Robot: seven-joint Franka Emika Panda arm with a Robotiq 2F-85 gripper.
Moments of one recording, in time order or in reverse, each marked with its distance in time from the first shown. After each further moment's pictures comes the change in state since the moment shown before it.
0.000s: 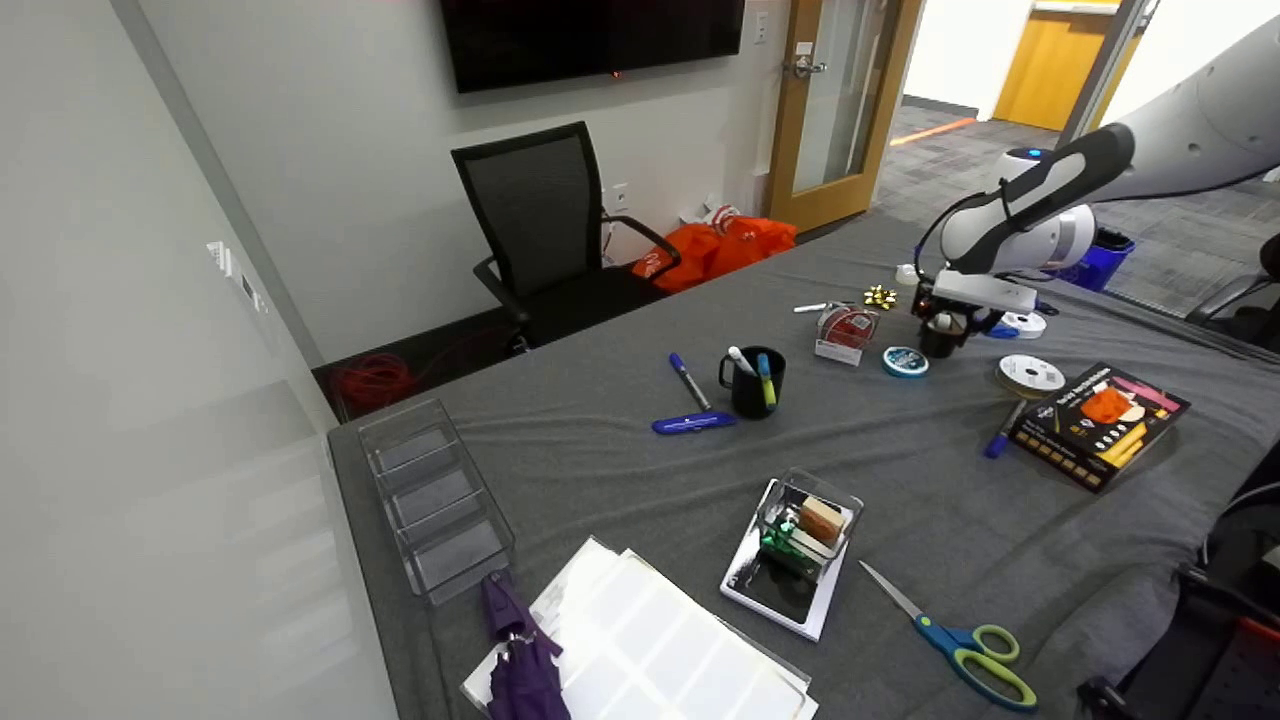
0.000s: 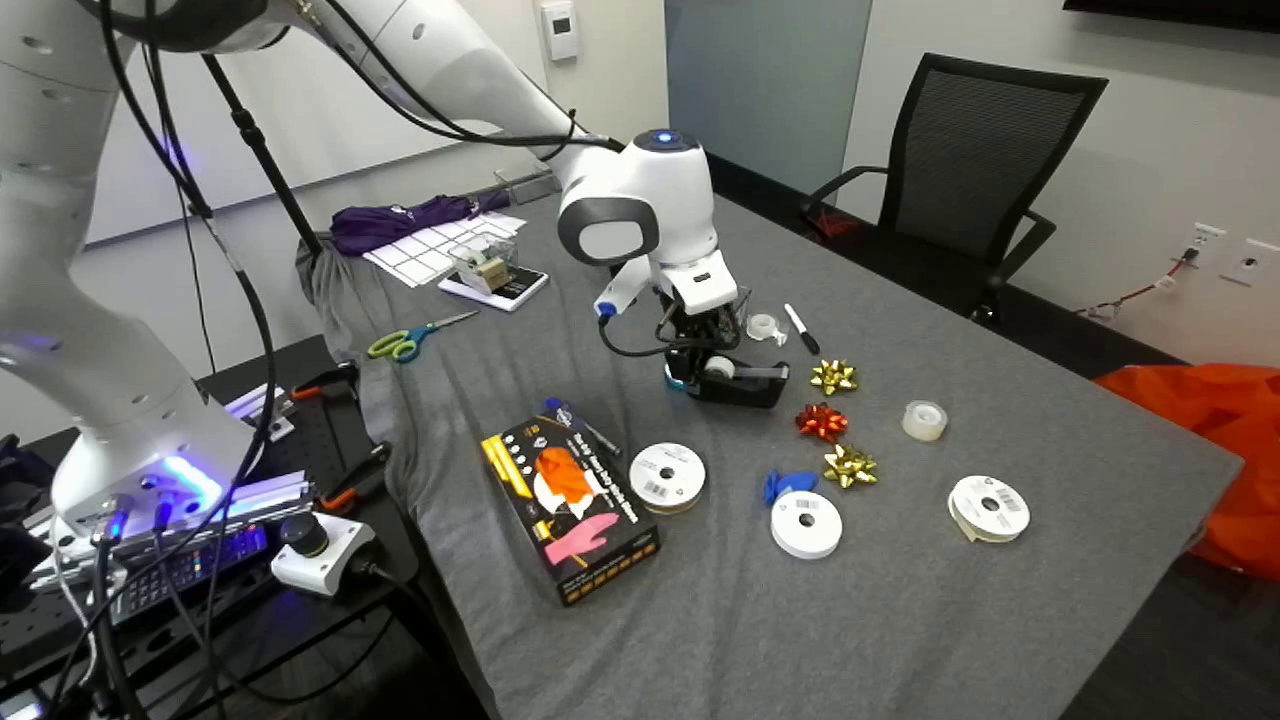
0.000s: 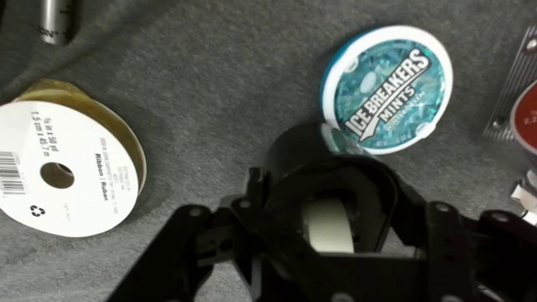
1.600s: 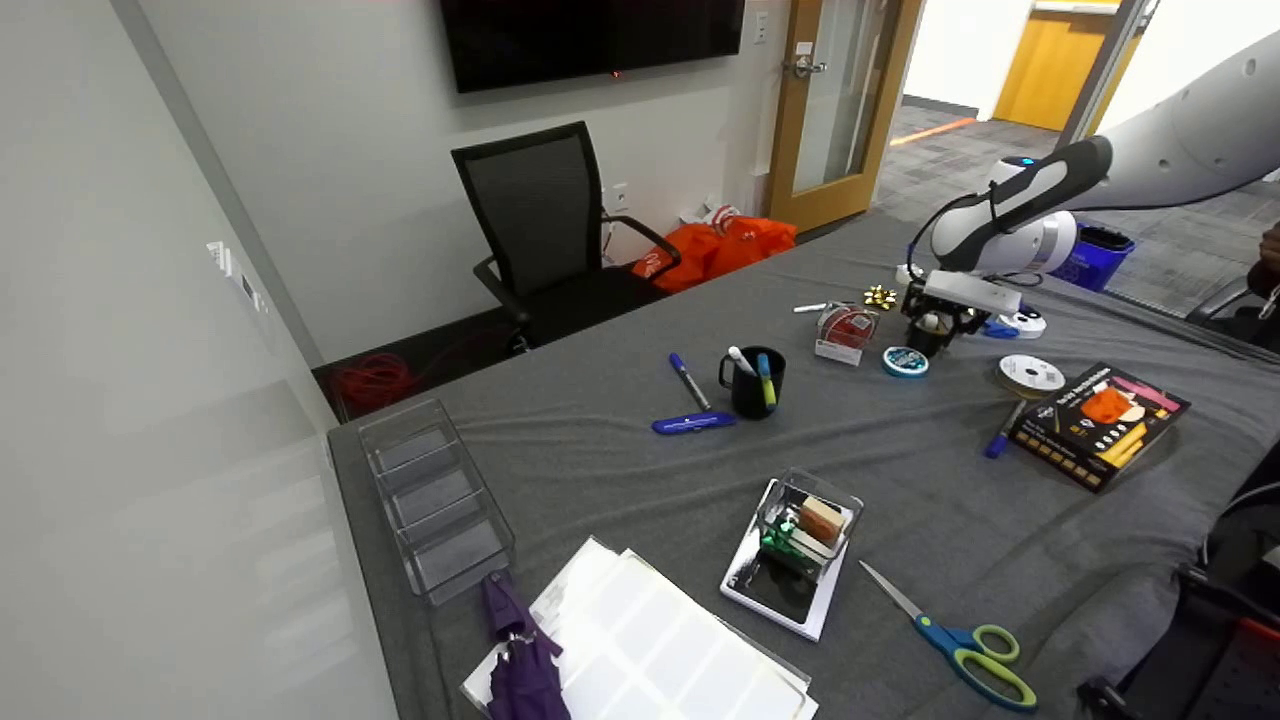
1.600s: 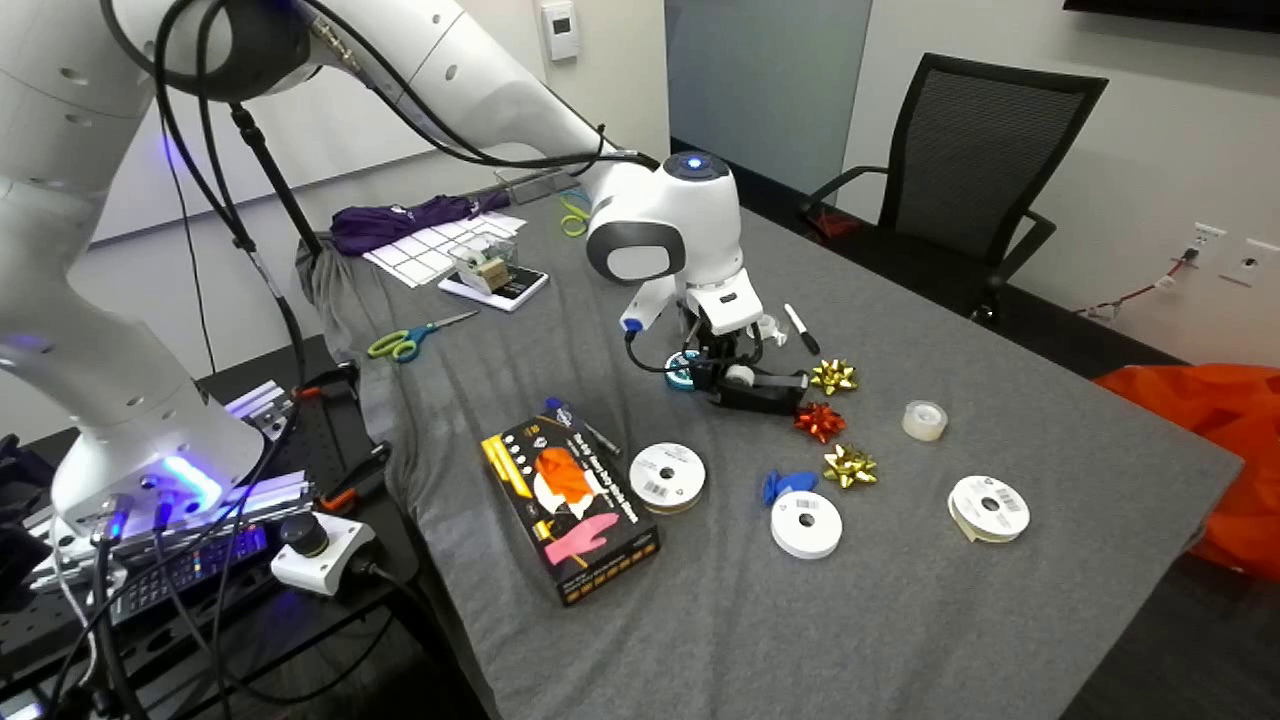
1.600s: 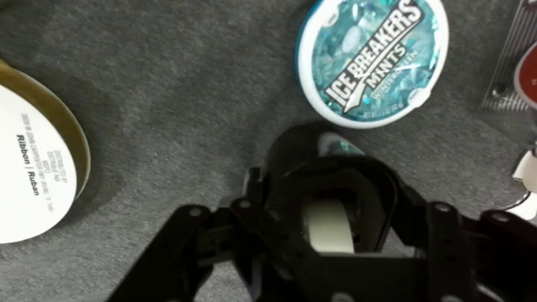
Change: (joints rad) arm -0.086 0.117 0.065 0.162 0.053 -0.027 -0.048
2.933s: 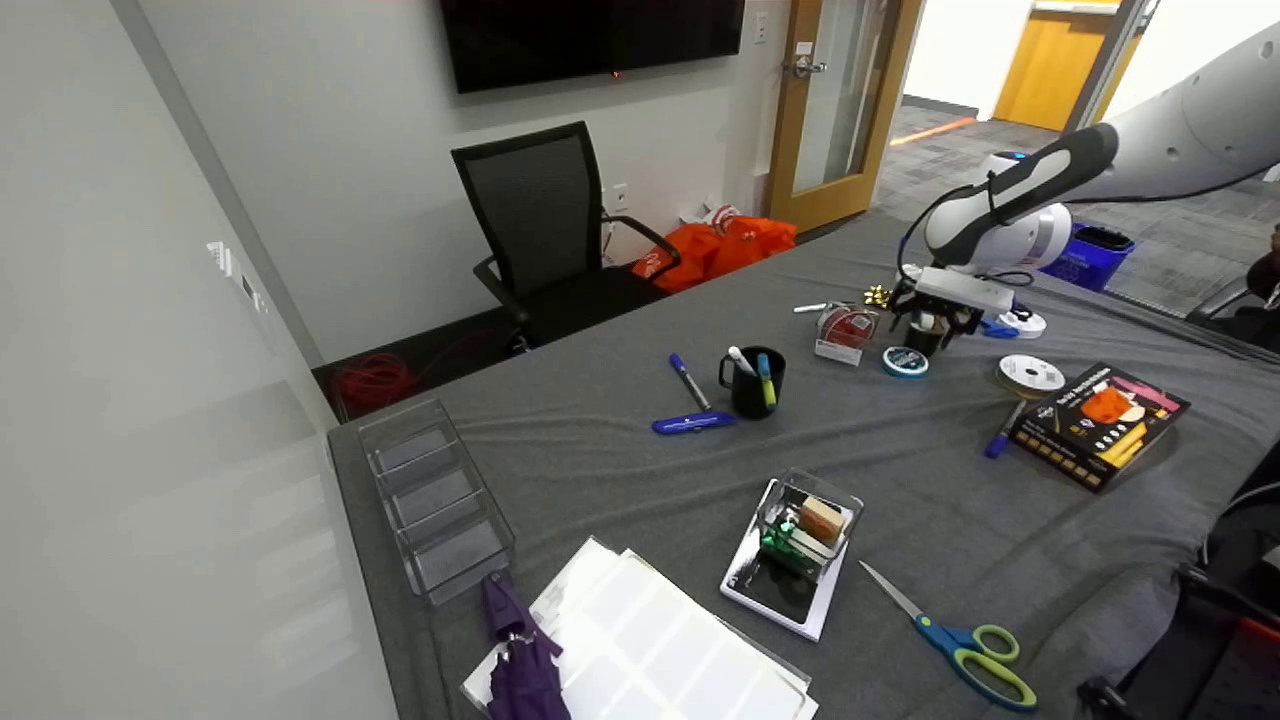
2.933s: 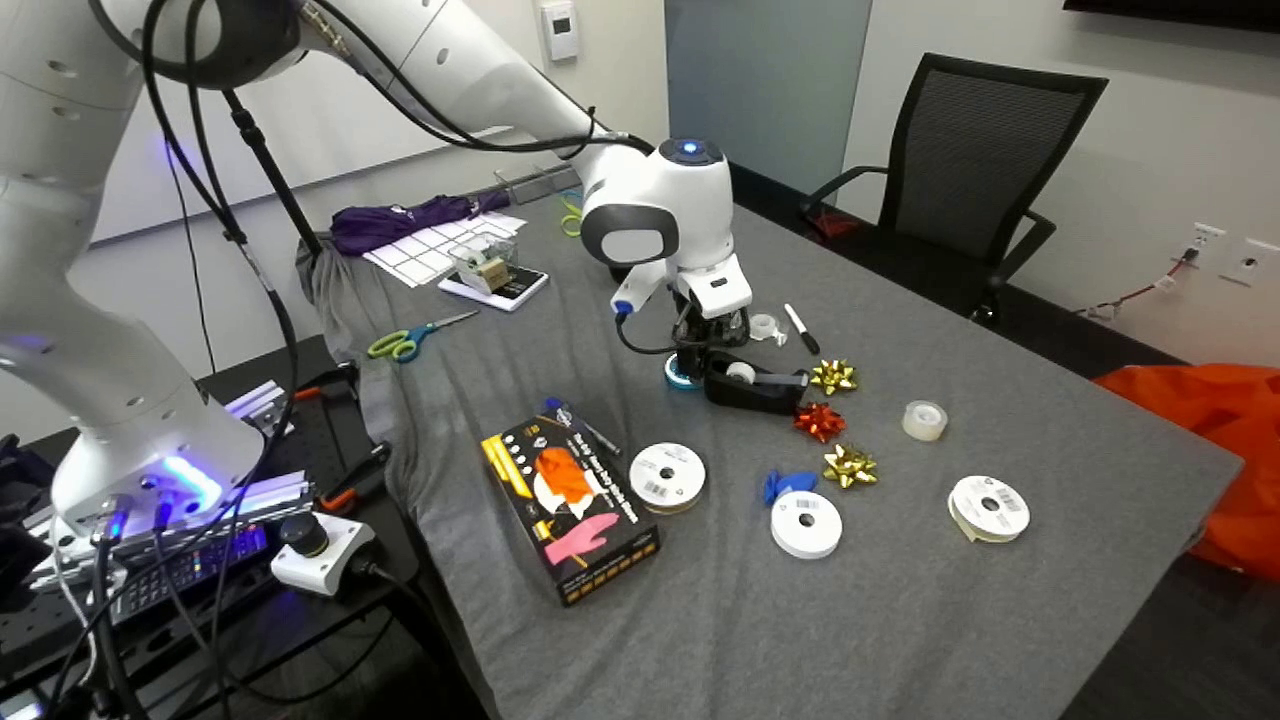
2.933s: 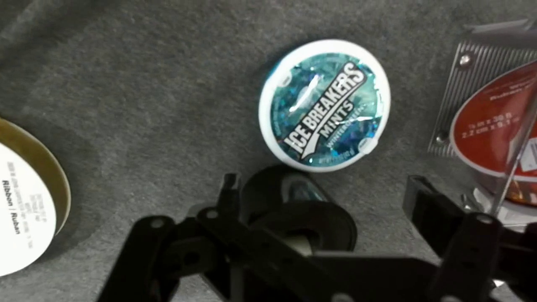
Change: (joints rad) arm -0.002 -0.039 0.045 -0.027 0.001 -0.041 0.006
